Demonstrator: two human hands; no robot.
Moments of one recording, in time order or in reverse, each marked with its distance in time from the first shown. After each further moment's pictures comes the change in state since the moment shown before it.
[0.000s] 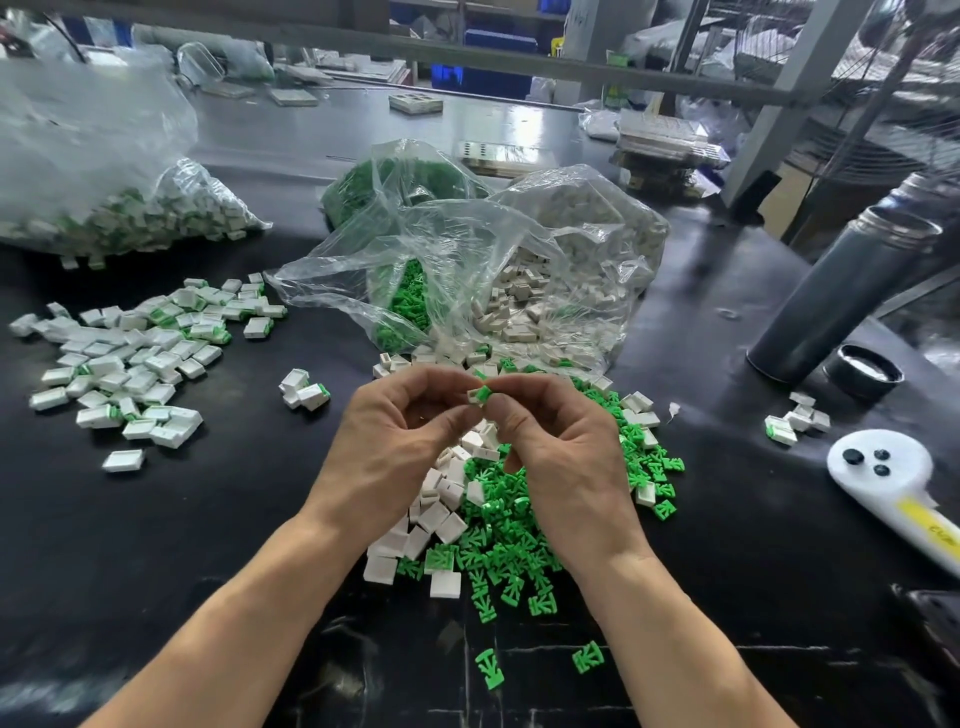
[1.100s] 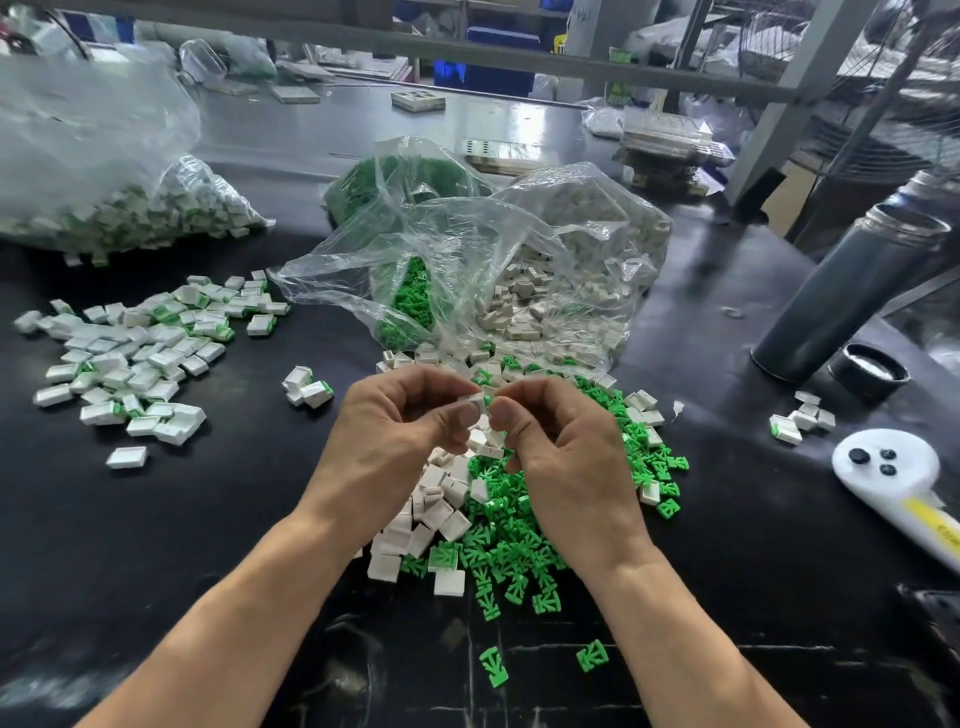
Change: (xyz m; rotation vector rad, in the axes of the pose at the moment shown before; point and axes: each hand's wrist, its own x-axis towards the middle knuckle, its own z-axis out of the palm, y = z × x) left_hand 0.001 0.003 -0.002 -0.051 0.030 -0.032; right_hand -0.002 0.001 -0.005 -0.309 -0.020 -0.051
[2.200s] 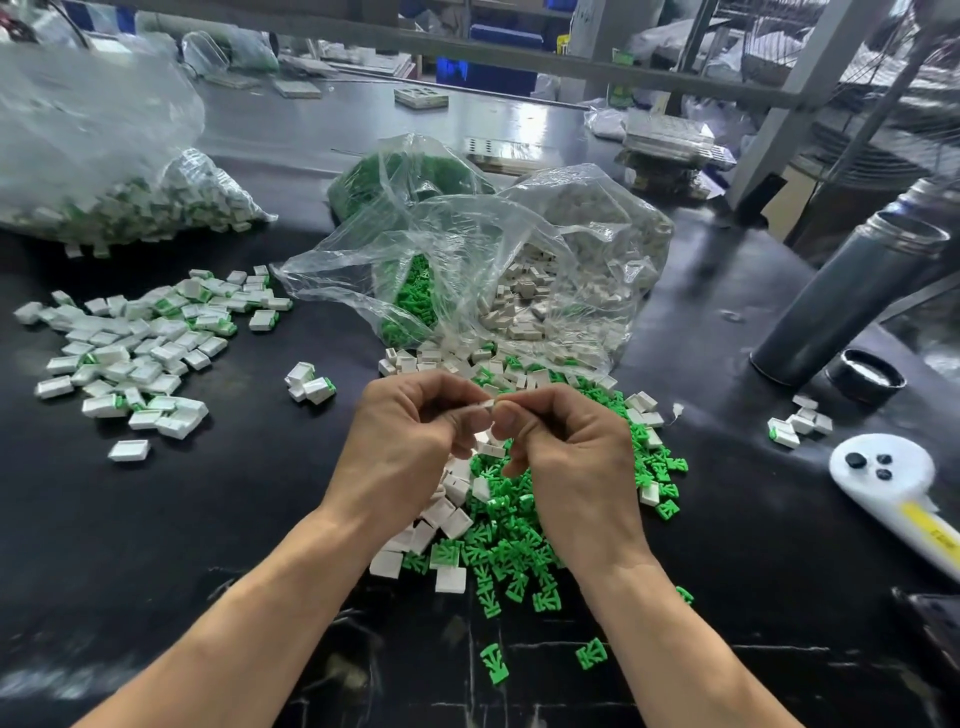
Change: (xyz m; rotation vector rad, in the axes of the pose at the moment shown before) left_hand -0.002 0.003 0.011 0.060 0.029 0.001; right_hand -0.005 -0.005 0.005 0.168 0.062 0.022
